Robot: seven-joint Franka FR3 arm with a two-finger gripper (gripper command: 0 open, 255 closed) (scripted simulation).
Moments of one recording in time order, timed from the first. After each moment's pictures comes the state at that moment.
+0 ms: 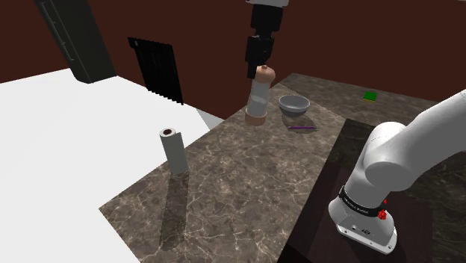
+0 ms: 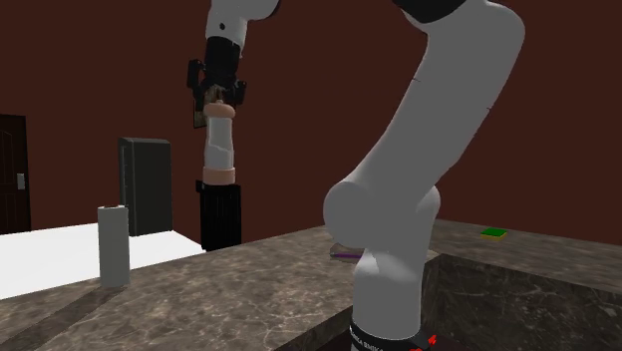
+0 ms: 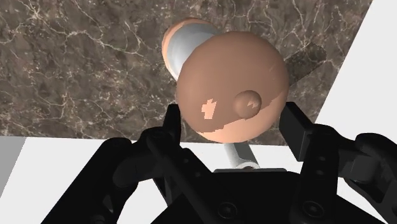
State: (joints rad) arm 0.08 -0.51 0.13 -1.96 0.20 1.54 -0.01
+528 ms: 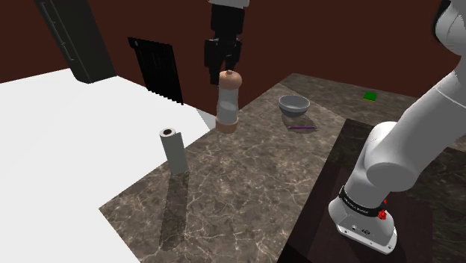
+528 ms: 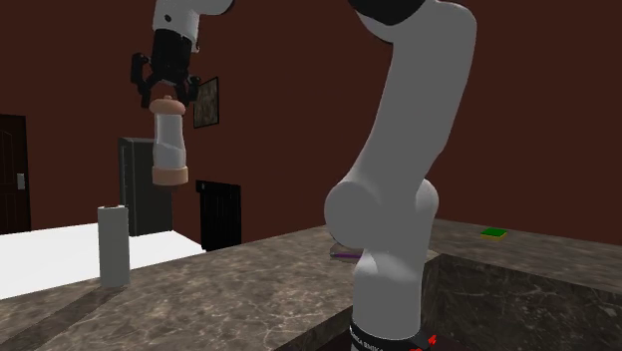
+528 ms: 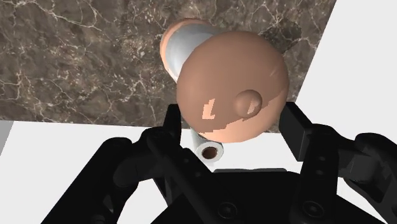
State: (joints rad) arm 0.12 -0.29 0.28 -1.76 0.20 1.58 0.16
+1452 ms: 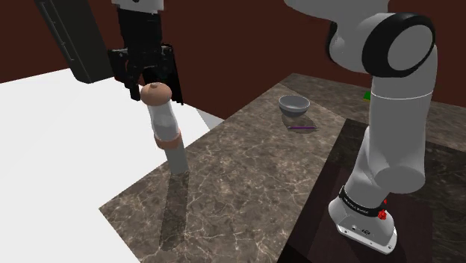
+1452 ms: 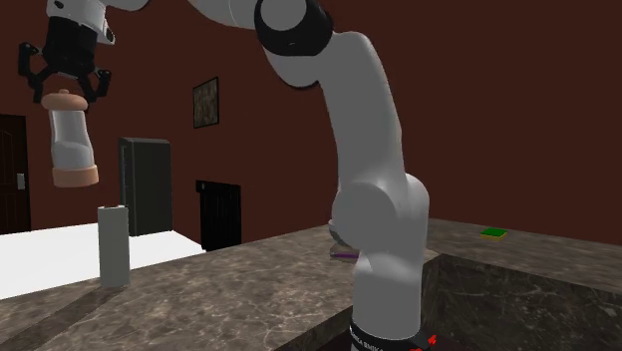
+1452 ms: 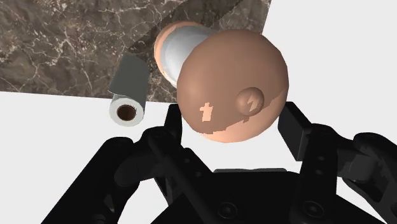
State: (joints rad) arm 0.30 0.29 0.47 -1.11 -0.05 1.51 0.50
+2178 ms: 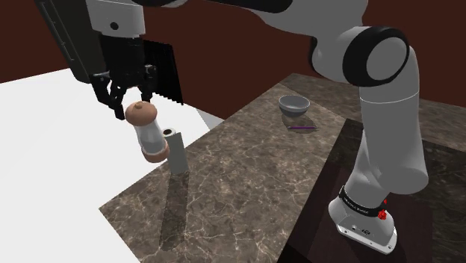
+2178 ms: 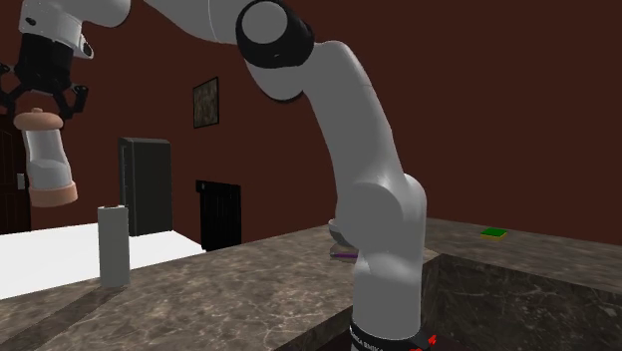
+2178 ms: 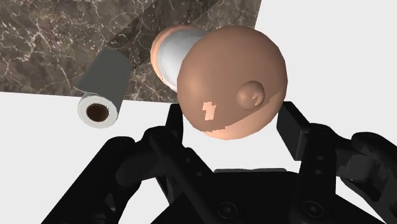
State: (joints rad) arm 0.37 0.41 0.47 -1.03 -0.12 1.55 0.55
